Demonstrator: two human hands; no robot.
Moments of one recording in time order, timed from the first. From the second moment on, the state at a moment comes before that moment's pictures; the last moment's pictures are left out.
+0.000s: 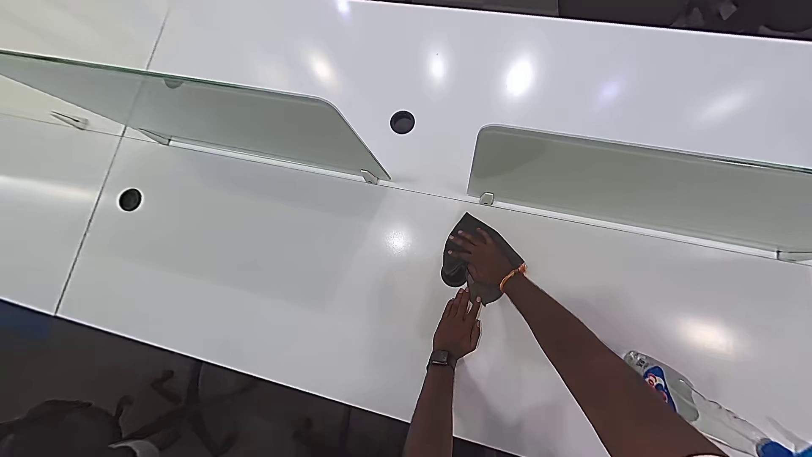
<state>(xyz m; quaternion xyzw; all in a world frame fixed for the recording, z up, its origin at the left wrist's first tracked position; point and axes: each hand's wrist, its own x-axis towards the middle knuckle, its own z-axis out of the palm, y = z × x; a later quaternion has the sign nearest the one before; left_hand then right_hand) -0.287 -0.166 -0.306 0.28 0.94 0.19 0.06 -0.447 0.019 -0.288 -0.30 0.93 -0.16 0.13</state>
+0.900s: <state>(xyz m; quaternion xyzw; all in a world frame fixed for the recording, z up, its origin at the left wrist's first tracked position) -0.287 -0.168 -0.312 0.27 0.94 0.20 0.05 -0.416 0.154 -0.279 0.08 0.99 -0.15 -0.02</state>
